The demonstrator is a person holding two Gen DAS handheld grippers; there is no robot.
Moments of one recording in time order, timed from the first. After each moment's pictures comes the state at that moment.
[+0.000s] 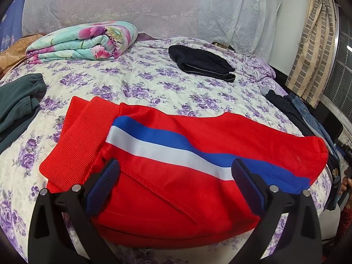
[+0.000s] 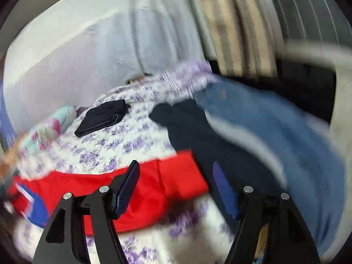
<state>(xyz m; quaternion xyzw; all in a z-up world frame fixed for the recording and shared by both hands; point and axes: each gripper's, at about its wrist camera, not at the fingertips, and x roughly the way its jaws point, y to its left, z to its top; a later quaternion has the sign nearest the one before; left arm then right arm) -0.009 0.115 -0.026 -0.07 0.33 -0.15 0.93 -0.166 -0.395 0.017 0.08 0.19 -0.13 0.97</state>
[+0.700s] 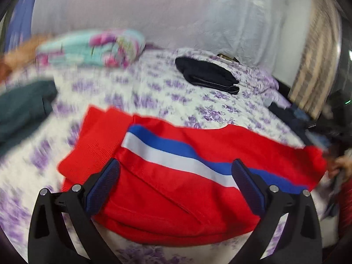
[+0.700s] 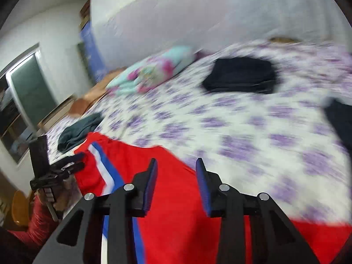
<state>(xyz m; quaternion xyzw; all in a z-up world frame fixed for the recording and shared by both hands) -0.016 0.132 -0.019 -0.11 0.30 -0.13 0.94 0.024 -0.214 0.027 0.04 0.34 0.28 0.89</state>
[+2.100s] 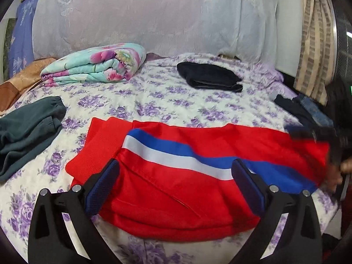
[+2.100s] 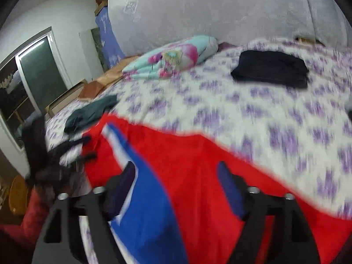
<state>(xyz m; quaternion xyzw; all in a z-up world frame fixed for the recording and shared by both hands) -0.038 0.112 -0.014 -0.03 0.28 -0.10 0.96 -0.011 -0.172 0.002 0.01 0.36 0.31 0.88</state>
